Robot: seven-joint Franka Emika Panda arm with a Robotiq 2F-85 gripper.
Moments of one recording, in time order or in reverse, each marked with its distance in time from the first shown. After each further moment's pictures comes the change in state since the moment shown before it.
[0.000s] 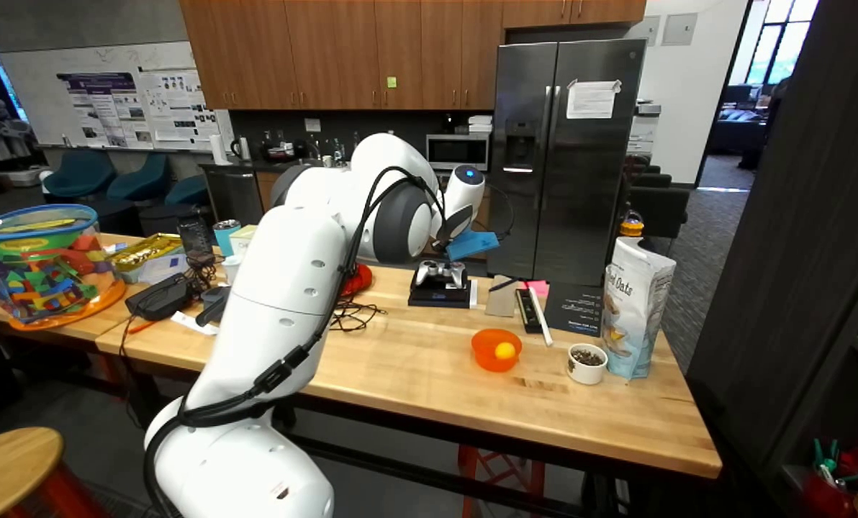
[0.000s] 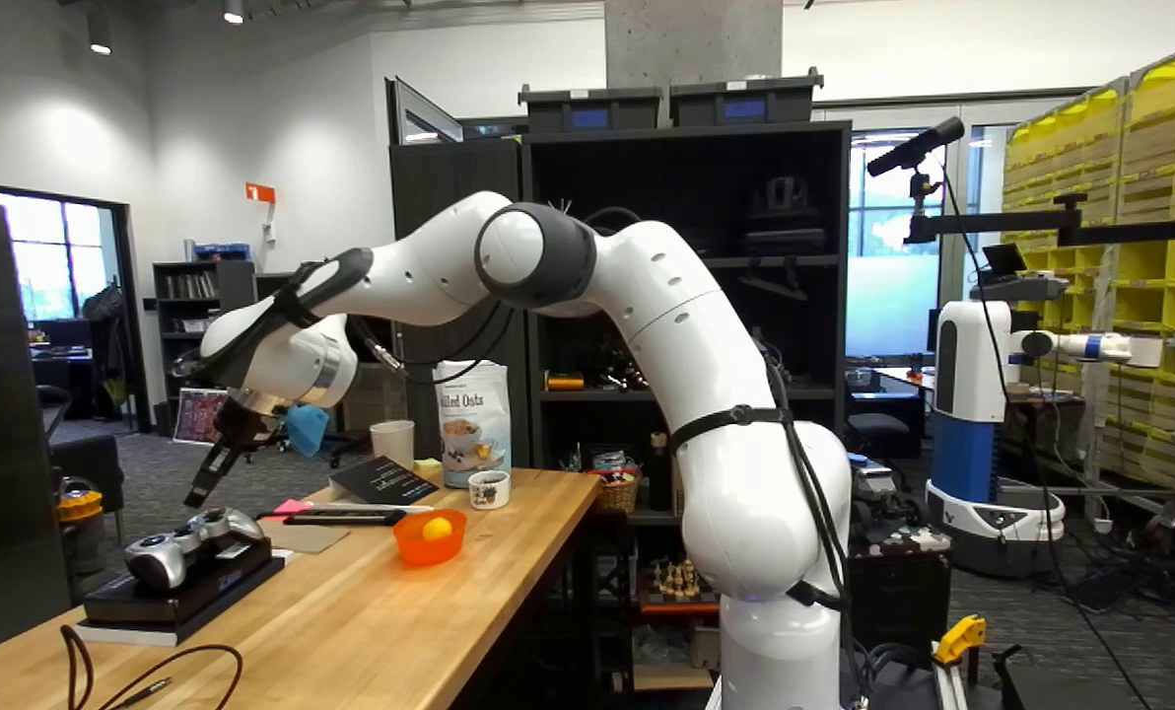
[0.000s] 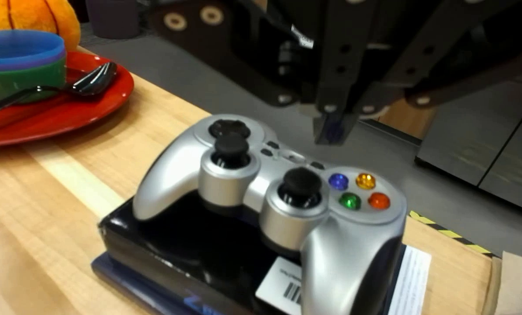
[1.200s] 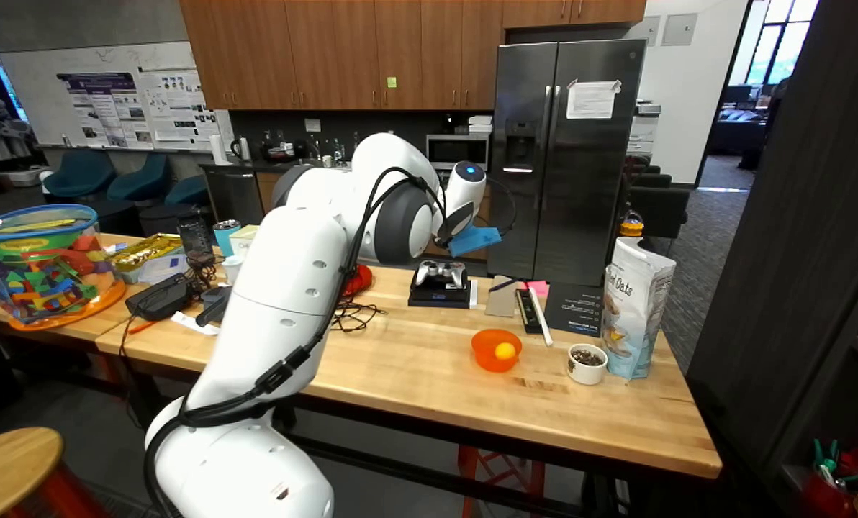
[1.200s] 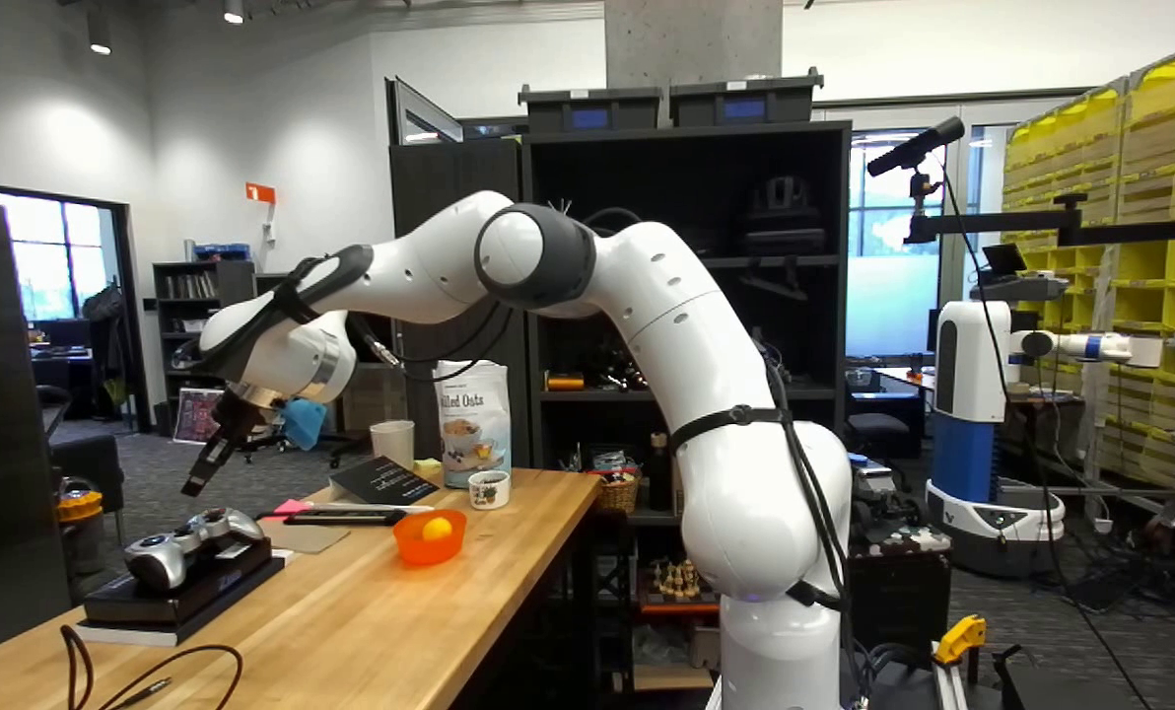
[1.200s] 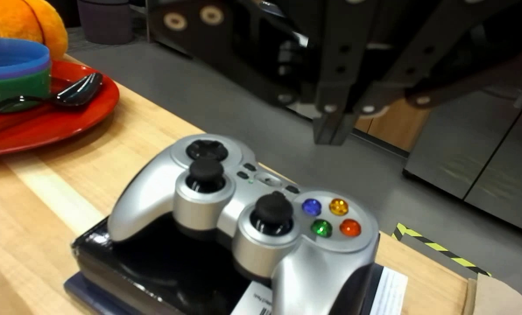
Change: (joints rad) arm -0.005 0.005 0.003 0.022 0.000 0.023 -0.007
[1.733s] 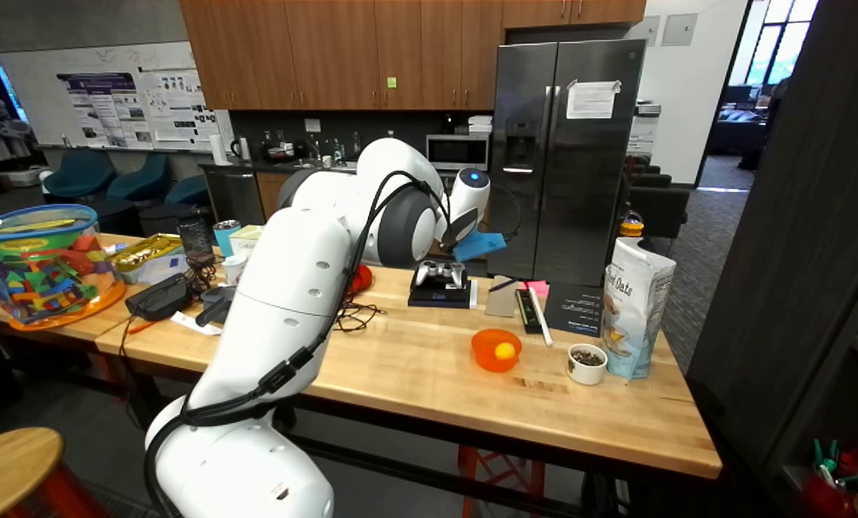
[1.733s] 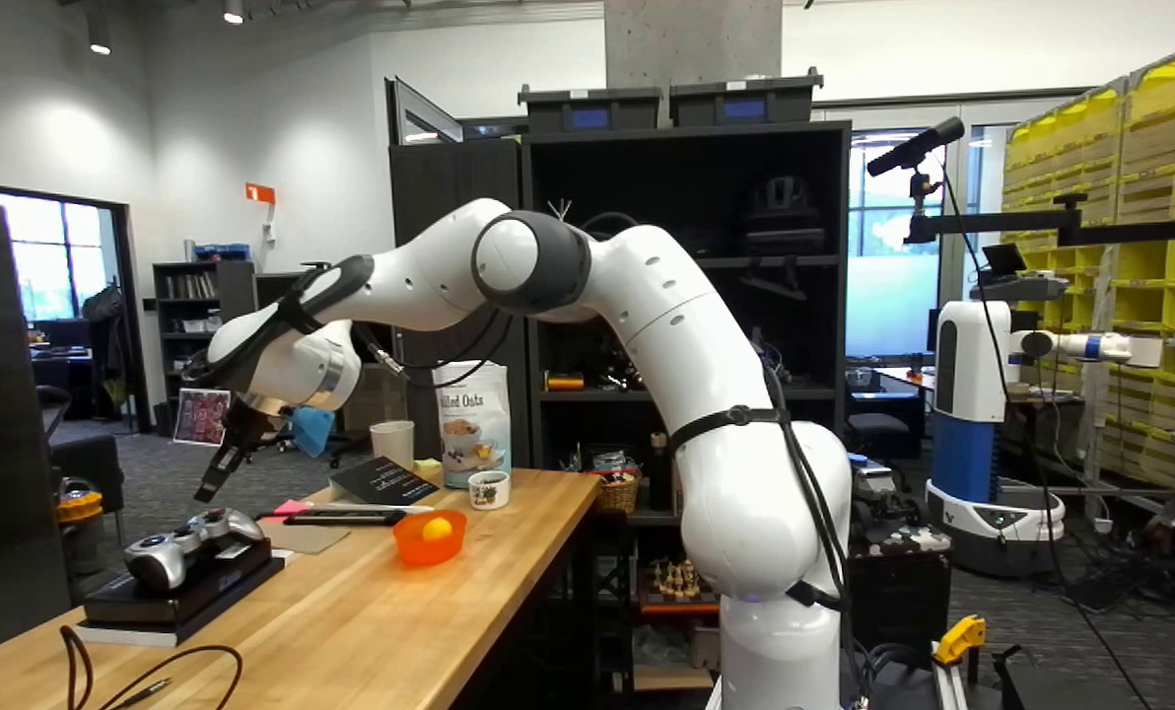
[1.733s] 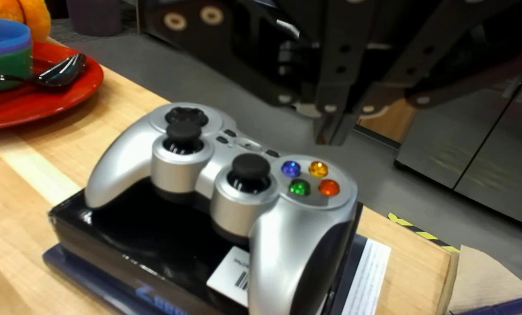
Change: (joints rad) arm -0.001 0.020 -0.019 -0.001 -0.007 0.019 0.001
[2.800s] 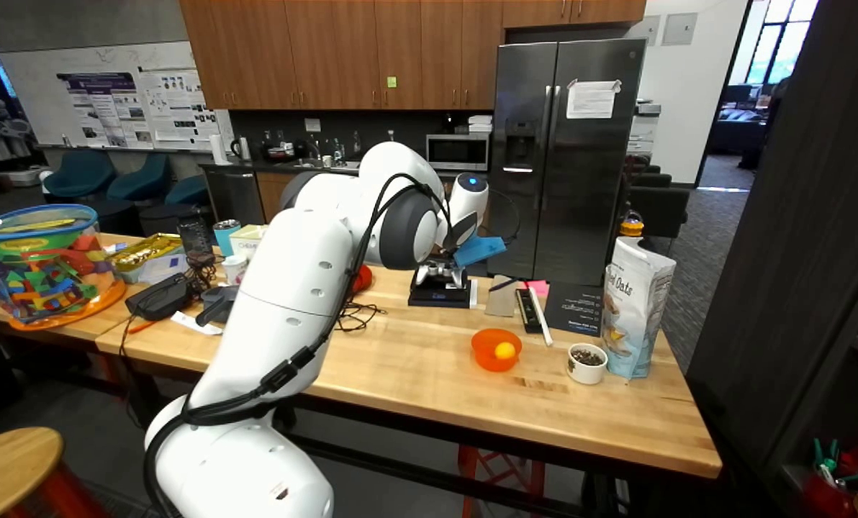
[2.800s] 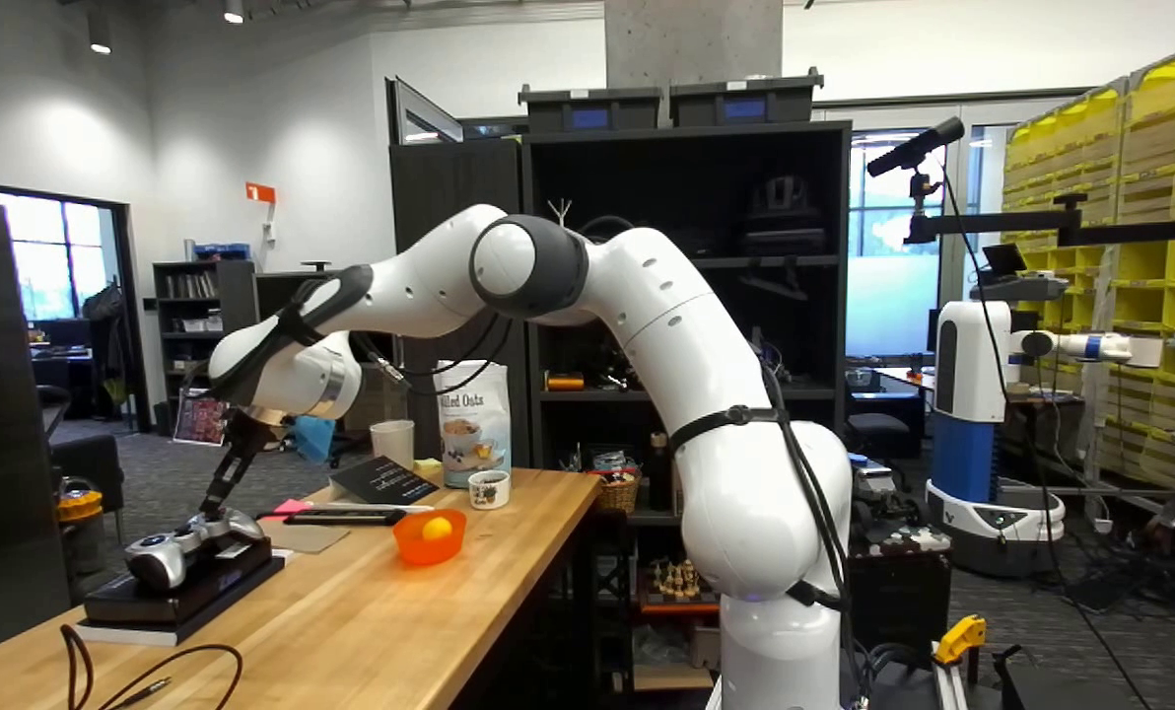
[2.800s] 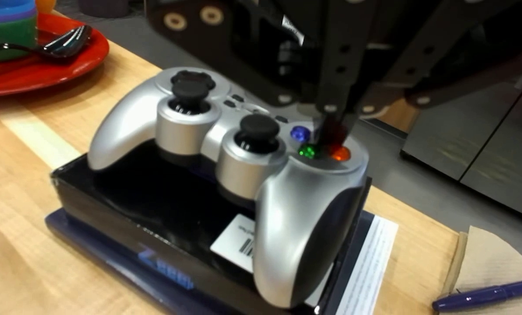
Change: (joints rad) arm 0.001 0.018 -0.001 -0.008 -0.049 0.005 0.004
